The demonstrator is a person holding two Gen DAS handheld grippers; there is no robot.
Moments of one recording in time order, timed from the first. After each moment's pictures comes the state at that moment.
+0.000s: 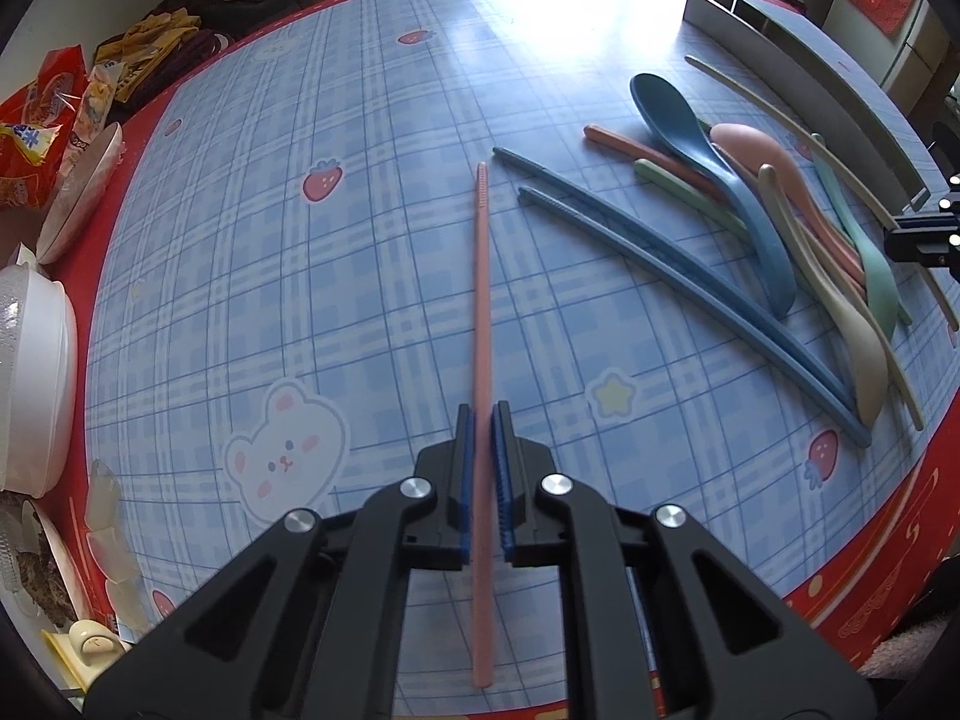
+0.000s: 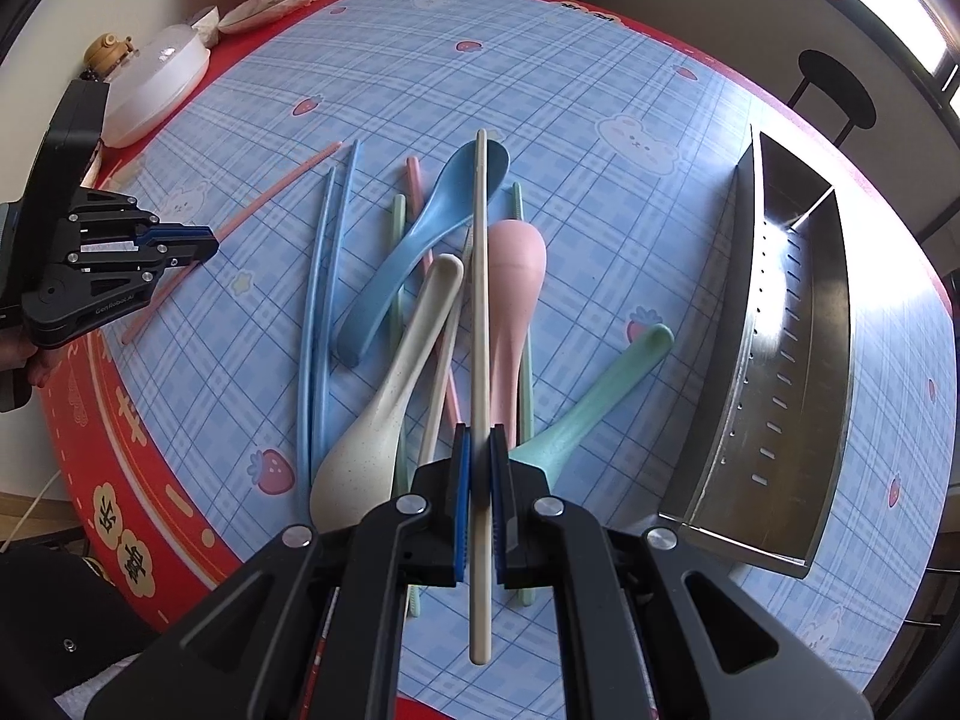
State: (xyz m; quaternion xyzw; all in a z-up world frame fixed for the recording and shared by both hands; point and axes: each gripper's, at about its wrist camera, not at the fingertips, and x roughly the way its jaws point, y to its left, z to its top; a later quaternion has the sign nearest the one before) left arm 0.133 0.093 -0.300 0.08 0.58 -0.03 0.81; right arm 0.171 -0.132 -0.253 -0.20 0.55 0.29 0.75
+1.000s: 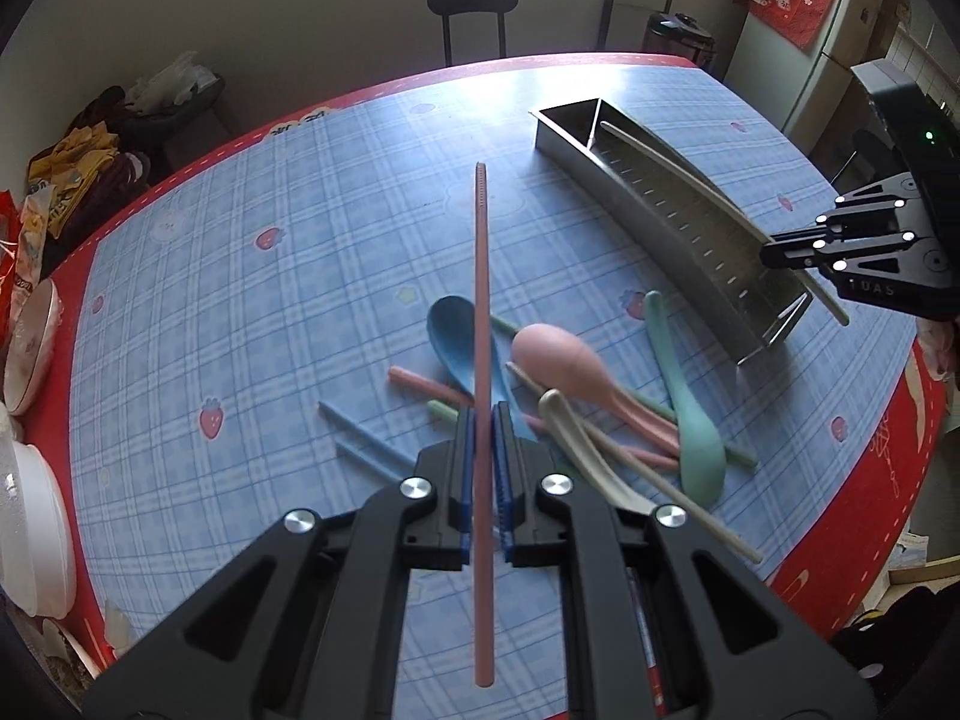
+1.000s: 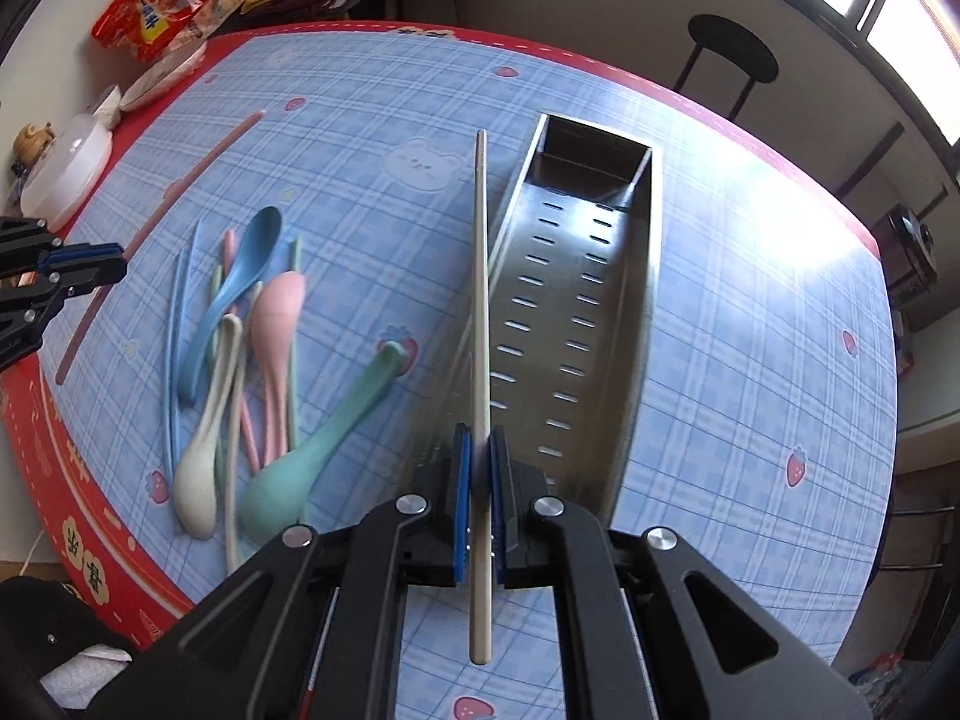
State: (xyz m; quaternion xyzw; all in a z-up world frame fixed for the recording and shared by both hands) left arm 0.202 -0.014 -0.215 0.08 0.52 -0.12 0.84; right arm 0.251 -0.241 -0.227 -0.14 0.56 0.20 0.79
